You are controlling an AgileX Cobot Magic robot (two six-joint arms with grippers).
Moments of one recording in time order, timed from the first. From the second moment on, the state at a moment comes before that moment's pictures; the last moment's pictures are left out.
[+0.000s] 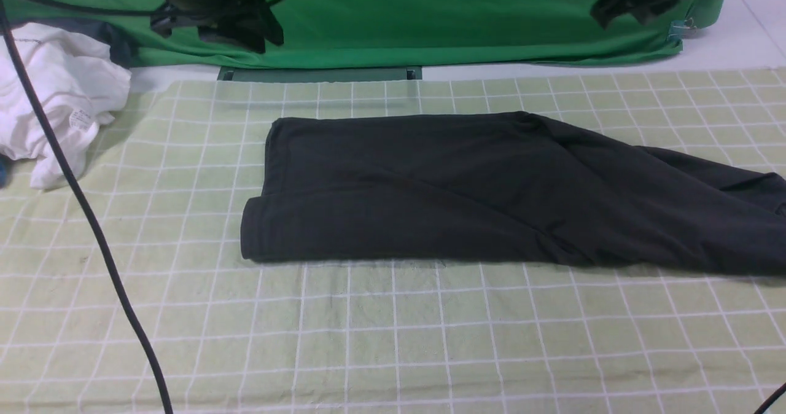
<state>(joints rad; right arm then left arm) 0.29 2.01 -2.08 -0.19 1.19 -0.21 0.00 2.14 -2.11 -0.47 1.20 0.03</state>
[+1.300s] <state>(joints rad) -0.31 2.01 -1.46 0.16 1.10 -0.20 0.00 2.14 -2.10 -0.50 1.20 0.08</state>
